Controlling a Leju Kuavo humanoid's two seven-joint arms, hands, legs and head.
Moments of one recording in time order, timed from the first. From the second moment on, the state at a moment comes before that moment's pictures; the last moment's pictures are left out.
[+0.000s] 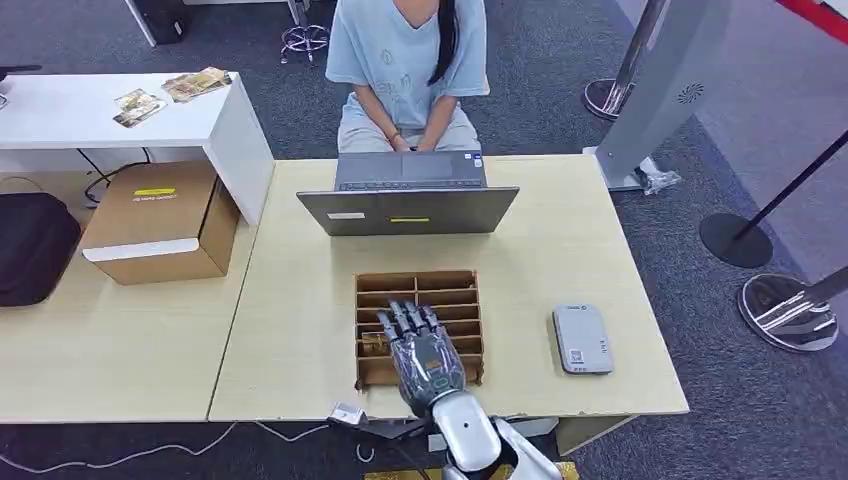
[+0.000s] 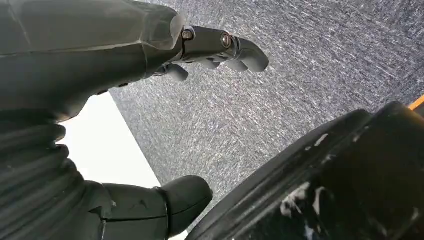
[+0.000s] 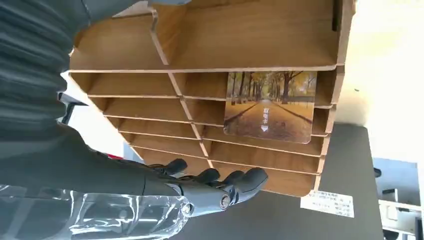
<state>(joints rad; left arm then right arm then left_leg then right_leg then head) -0.04 -0.14 0.38 -0.20 -1.20 0.01 0.18 -0.22 0.09 0.72 -1.22 1.51 -0.03 0.38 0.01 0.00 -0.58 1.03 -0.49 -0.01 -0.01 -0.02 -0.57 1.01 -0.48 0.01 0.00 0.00</state>
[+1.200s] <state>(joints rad) -0.04 -0.14 0.35 -0.20 -1.28 0.03 0.18 -0.23 0.09 0.72 -1.21 1.49 -0.01 0.37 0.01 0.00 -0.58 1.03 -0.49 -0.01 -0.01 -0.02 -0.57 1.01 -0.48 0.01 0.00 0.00</state>
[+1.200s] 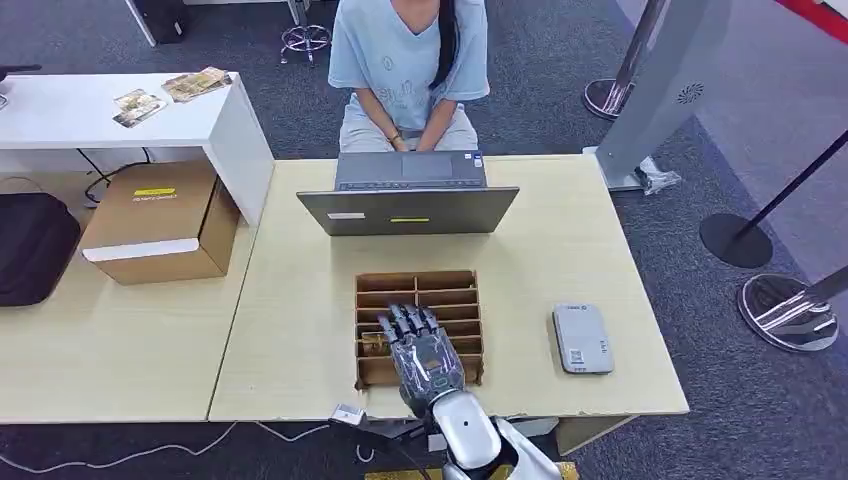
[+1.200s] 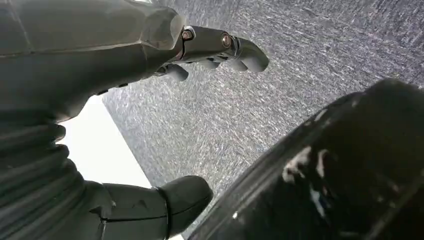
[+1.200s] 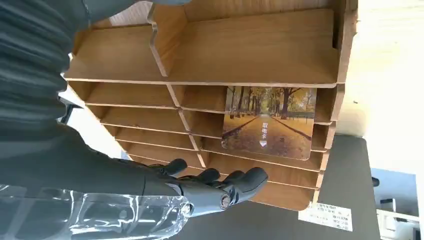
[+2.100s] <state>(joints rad) -0.04 -0.14 0.39 -0.20 -1.20 0.01 0.18 -0.22 0.09 0.72 -1.21 1.49 -0.01 0.38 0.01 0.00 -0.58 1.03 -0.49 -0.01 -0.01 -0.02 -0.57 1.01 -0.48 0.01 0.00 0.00</state>
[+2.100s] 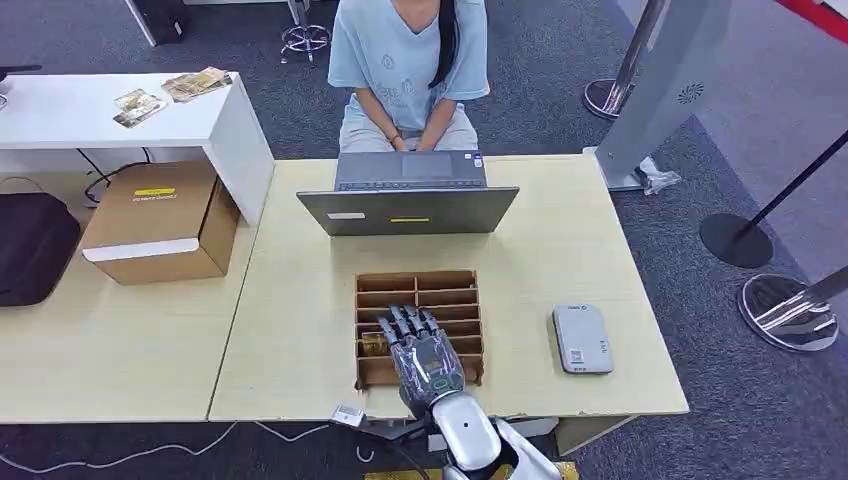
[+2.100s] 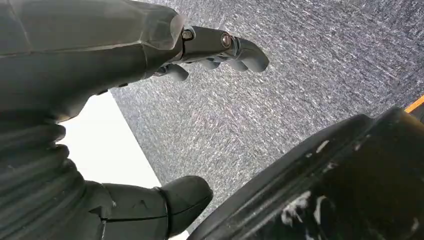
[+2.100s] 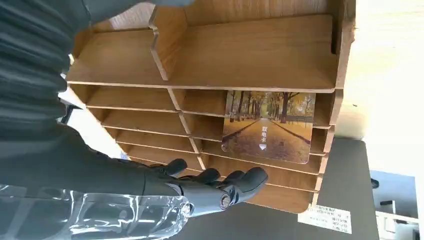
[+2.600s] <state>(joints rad) -0.04 -0.14 0.40 -0.20 -1.20 0.01 0.18 -0.22 0.09 0.72 -1.21 1.49 -0.01 0.37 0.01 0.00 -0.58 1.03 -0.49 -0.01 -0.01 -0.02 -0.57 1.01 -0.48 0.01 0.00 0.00</state>
